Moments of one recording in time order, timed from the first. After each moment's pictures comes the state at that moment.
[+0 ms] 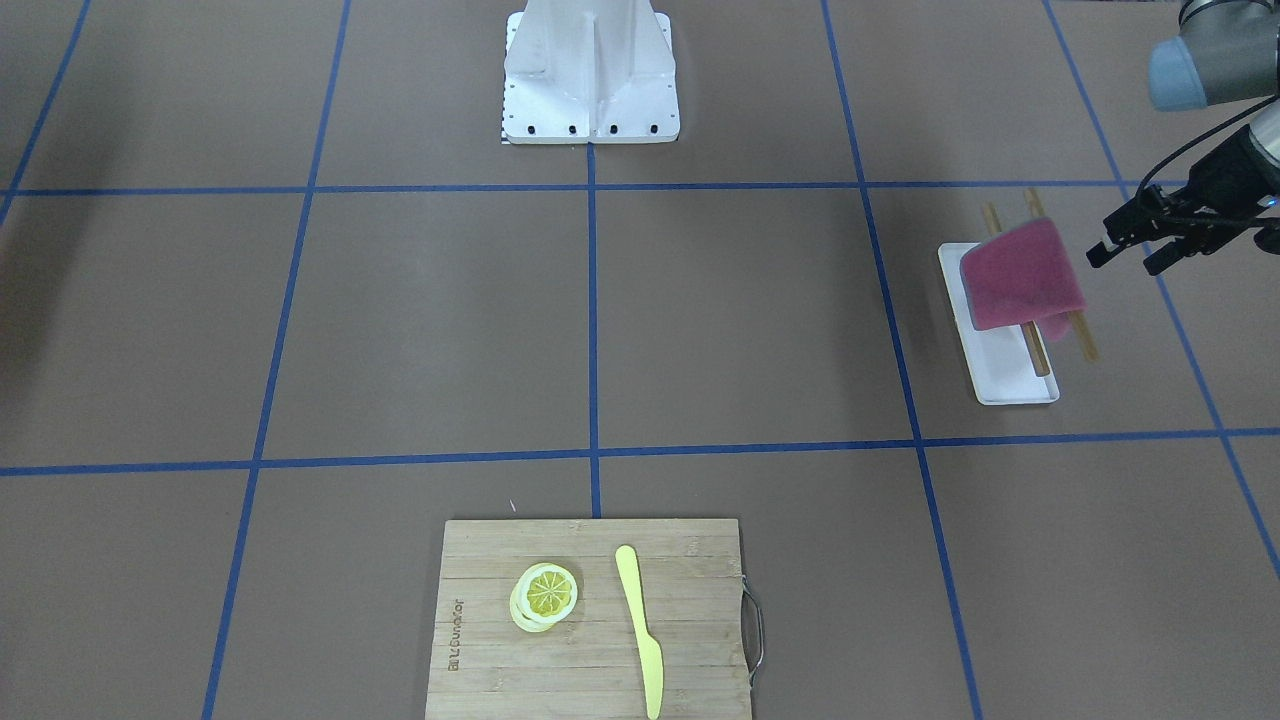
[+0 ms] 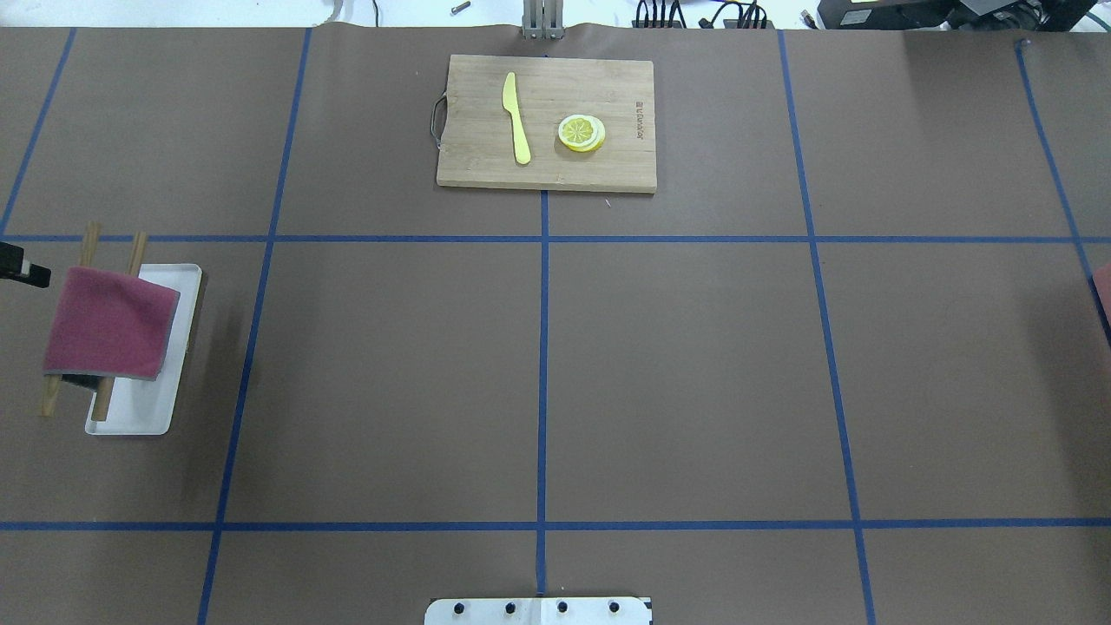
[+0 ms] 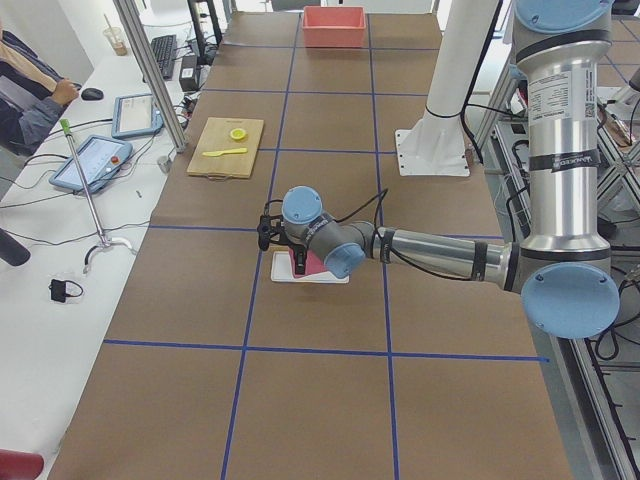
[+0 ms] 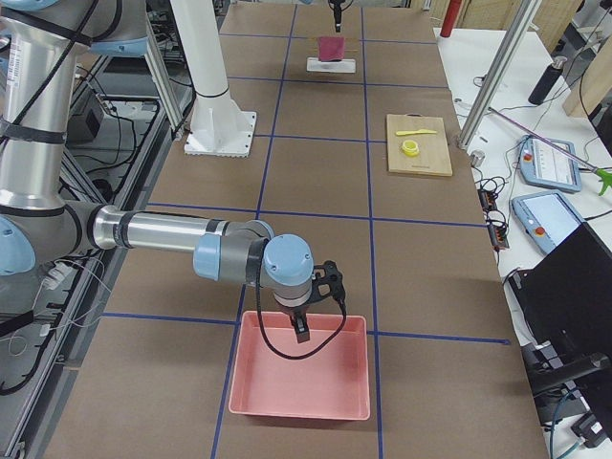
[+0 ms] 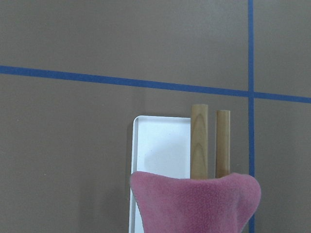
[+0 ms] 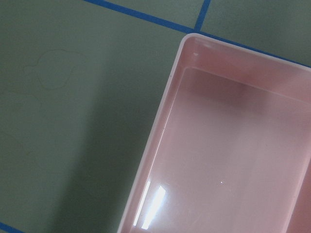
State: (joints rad) left arm -1.16 -1.47 -1.75 -2.21 -2.44 -0.84; right arm 1.66 -1.84 1.79 -1.57 2.41 -0.44
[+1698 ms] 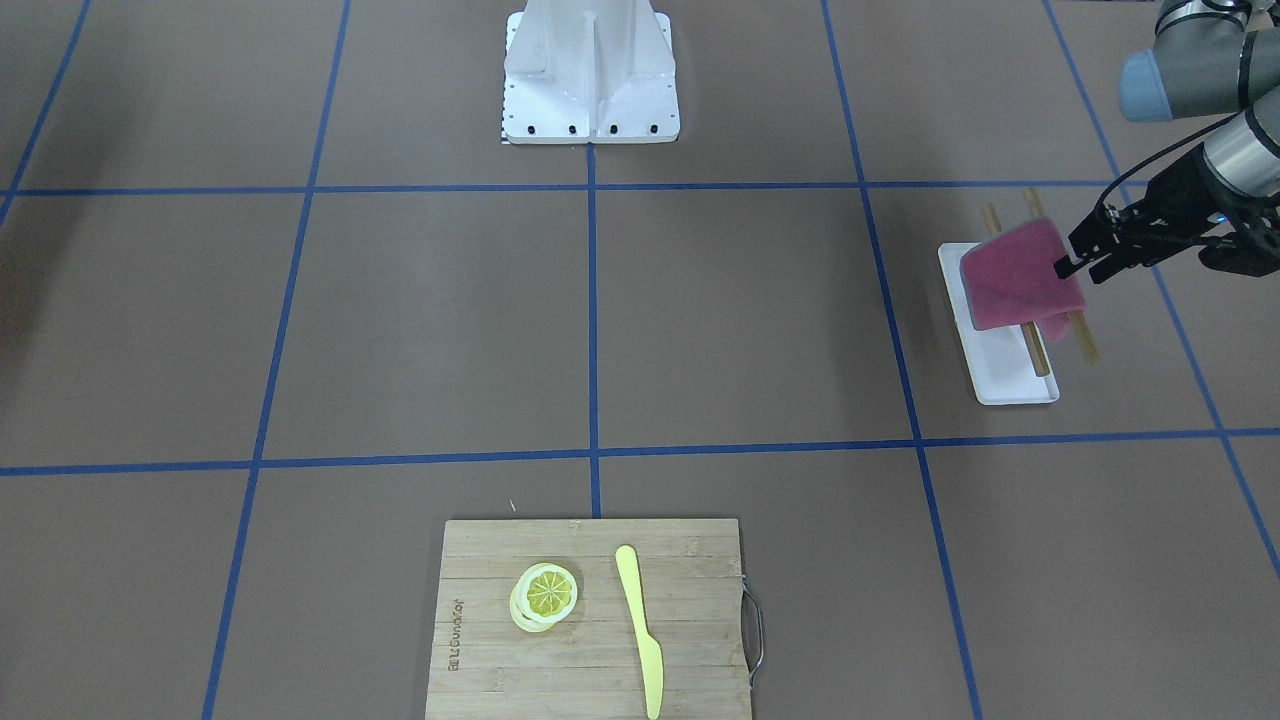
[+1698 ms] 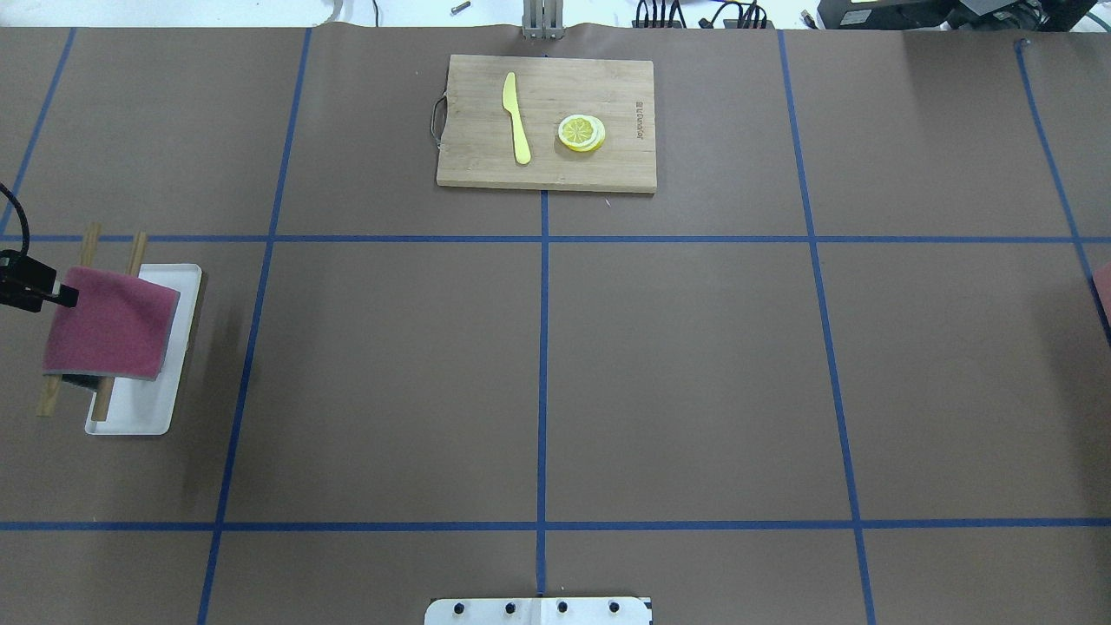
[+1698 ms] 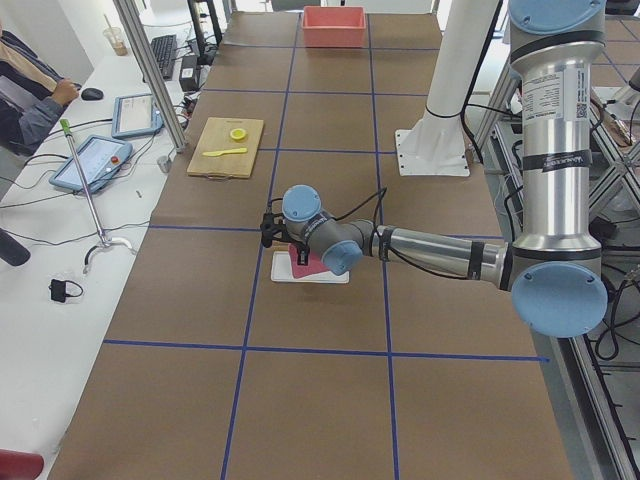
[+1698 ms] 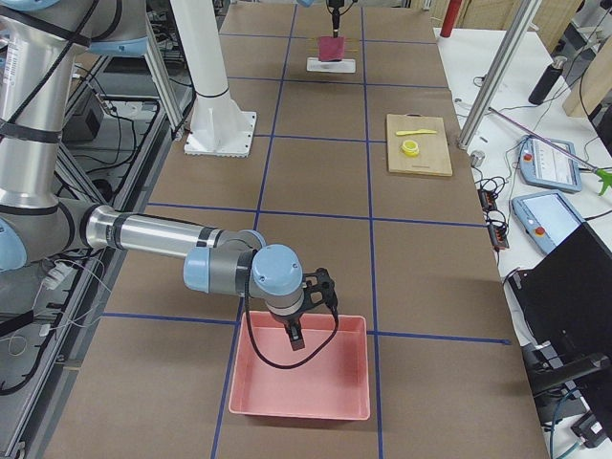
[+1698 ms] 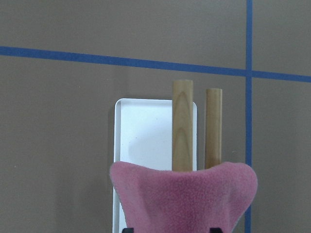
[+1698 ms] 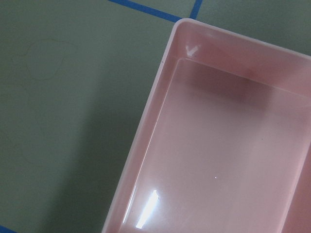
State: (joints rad) left arm -1.13 -1.48 -1.75 -2.21 -2.44 -0.84; right arm 1.66 -1.87 1.77 -1.50 2.41 -0.43
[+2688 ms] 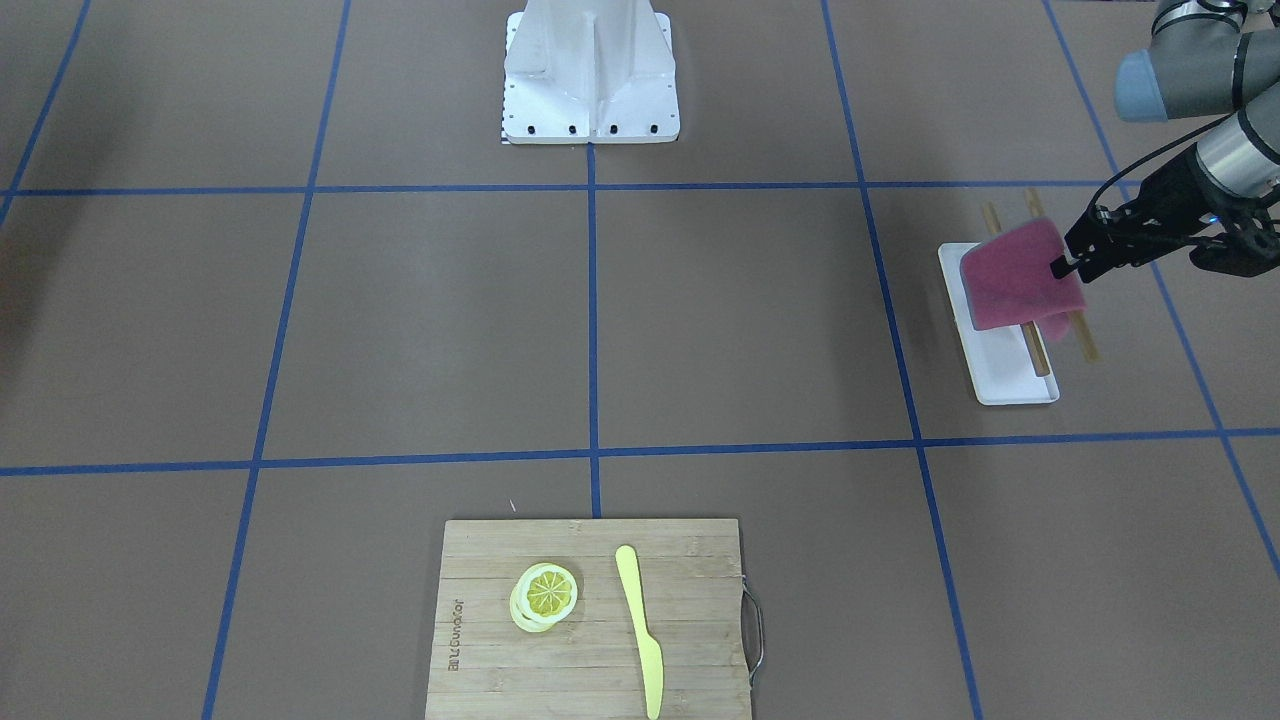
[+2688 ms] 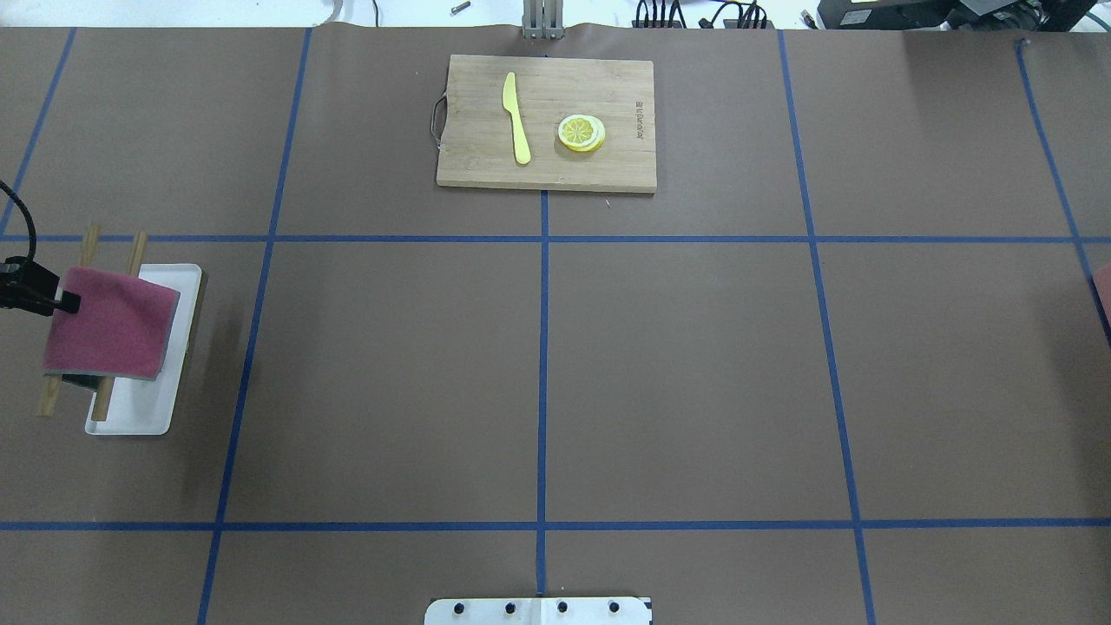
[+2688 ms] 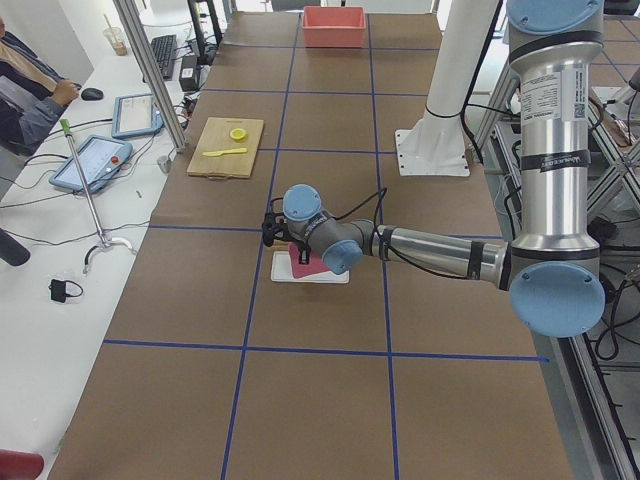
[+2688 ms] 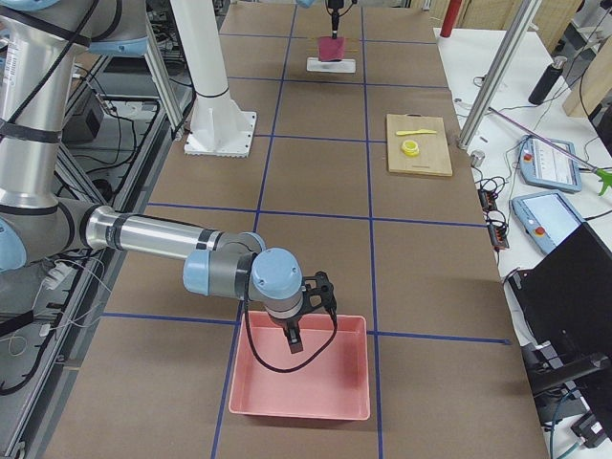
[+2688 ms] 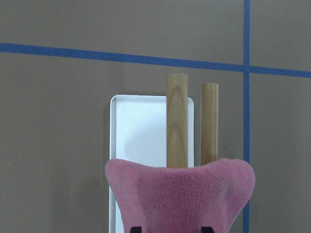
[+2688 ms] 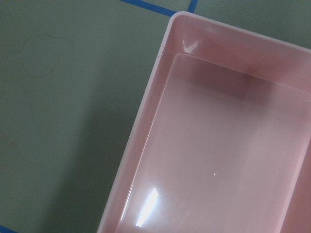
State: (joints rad) left arm -1.12 -1.48 -1.75 -2.22 -2.45 -0.84; right arm 1.66 -1.87 1.76 -1.50 2.41 -0.43
